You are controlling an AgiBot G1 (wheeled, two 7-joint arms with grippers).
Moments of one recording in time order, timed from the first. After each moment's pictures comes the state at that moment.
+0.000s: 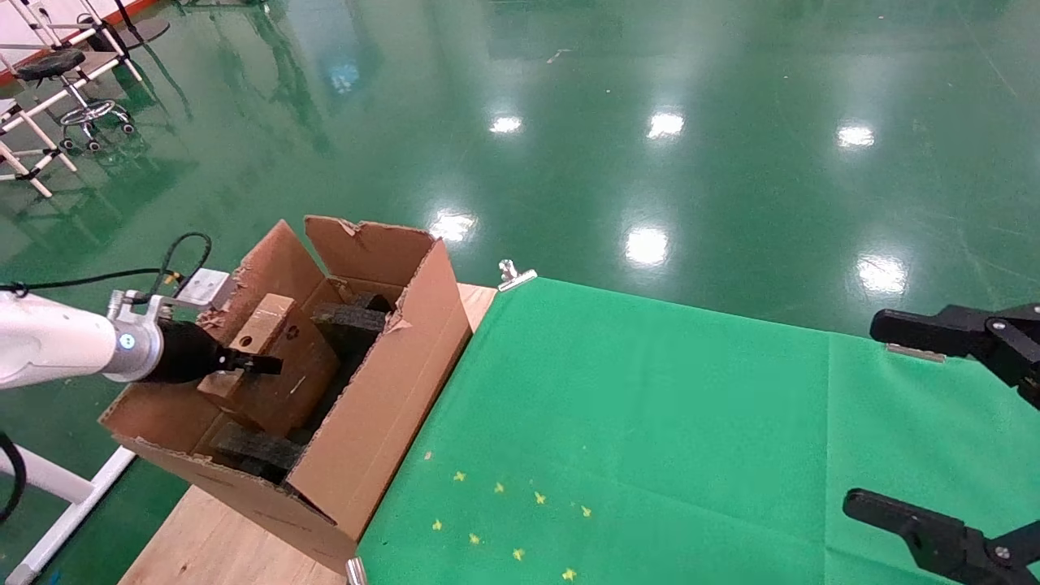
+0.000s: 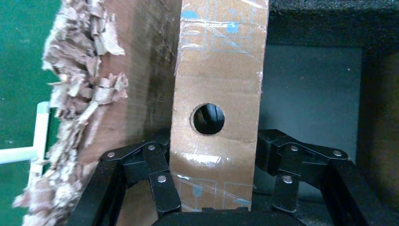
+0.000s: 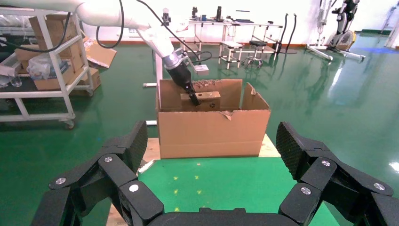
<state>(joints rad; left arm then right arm) -1.65 0.78 0.75 0.02 1.76 0.84 -0.54 1.08 -0.58 -0.35 1.25 -0.67 -1.45 0.14</state>
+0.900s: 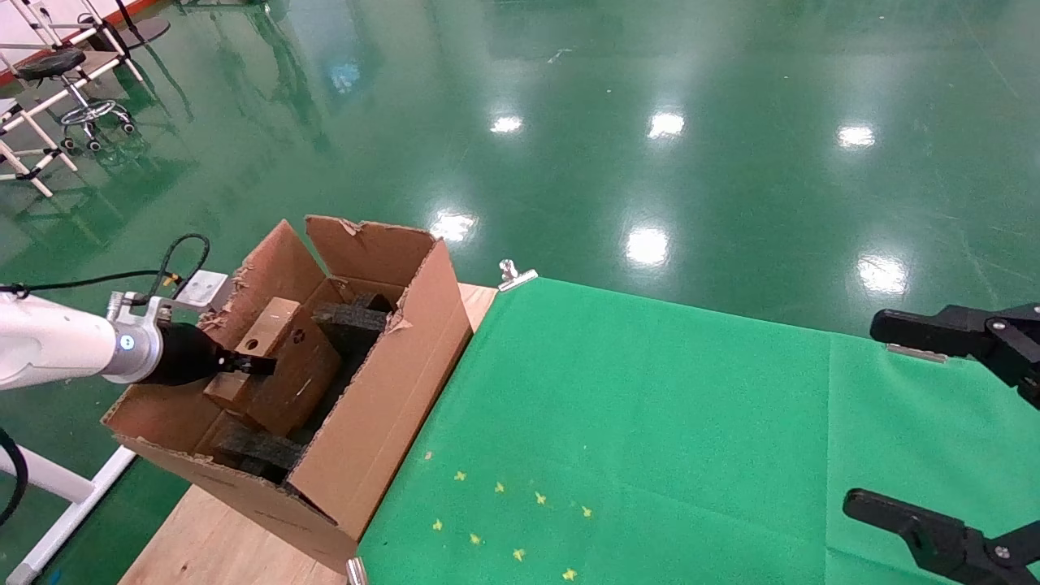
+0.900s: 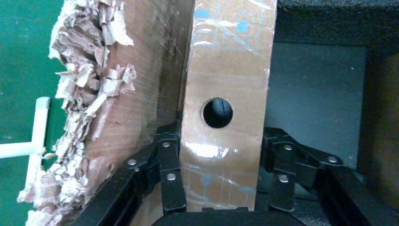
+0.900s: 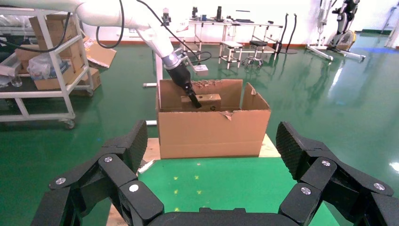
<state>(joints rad) -1.65 0.78 0.75 0.02 1.76 0.84 -0.56 1.08 -0.58 -0.35 1.25 -0.67 -1.45 0.14</state>
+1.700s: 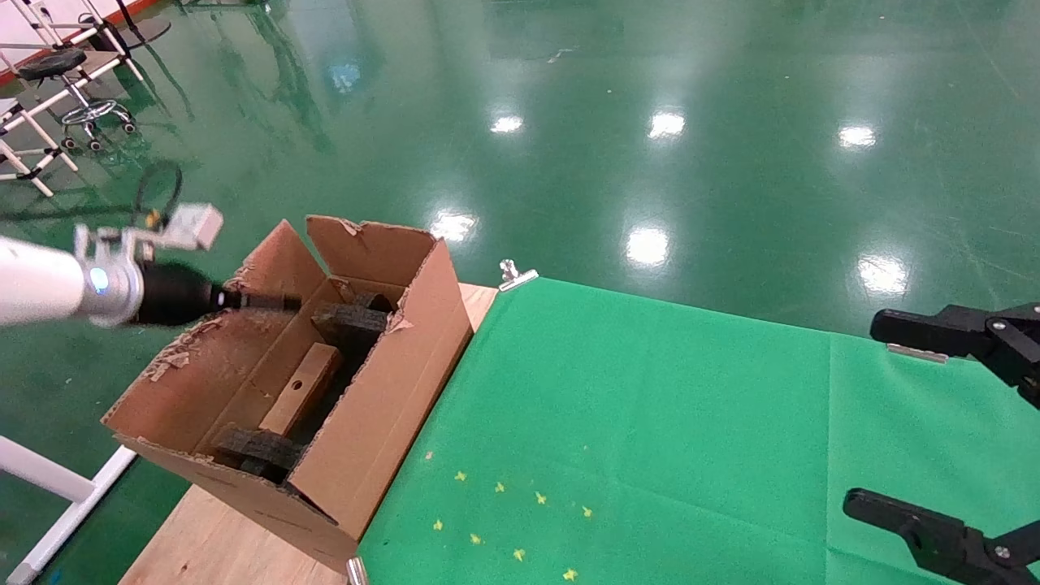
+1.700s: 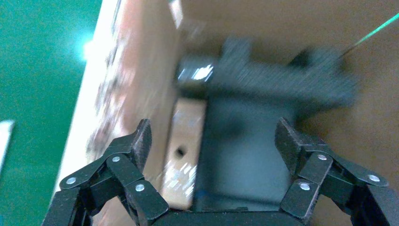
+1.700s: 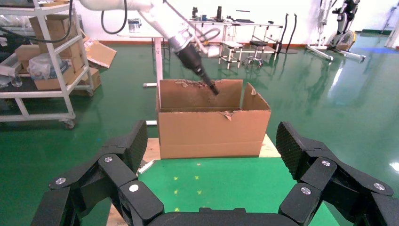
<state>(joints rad) -1.82 0.75 0.71 -0.01 1.71 1.02 -0.61 1.08 -0.58 -0.35 1.25 -0.67 -1.45 0.14</state>
